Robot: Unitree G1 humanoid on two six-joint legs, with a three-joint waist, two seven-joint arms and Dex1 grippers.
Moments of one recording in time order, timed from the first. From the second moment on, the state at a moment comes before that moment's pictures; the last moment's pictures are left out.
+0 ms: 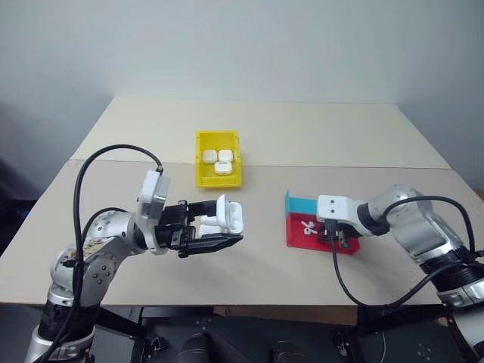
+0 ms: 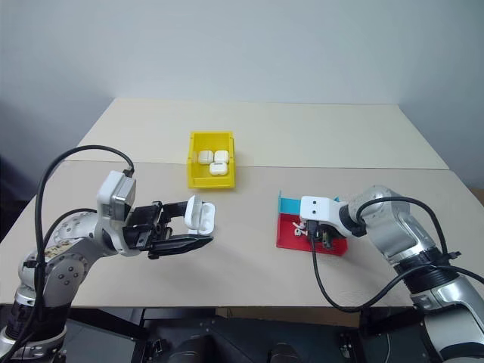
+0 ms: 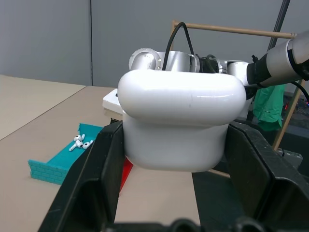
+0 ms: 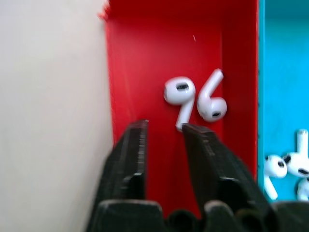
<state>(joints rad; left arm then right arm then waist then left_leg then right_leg) -0.36 0.62 0.09 -0.40 -0.86 0.57 -1.12 -0.69 -0.88 0.37 0.01 -0.09 0.47 1.30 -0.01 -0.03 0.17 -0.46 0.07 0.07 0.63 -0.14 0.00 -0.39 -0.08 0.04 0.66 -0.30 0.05</state>
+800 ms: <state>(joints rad) -0.34 0.62 0.09 -0.42 -0.86 0.57 -1.10 -0.75 -0.82 0.42 0.11 -0.15 0.44 1.32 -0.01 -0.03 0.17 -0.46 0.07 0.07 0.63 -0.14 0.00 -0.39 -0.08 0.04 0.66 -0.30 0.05</state>
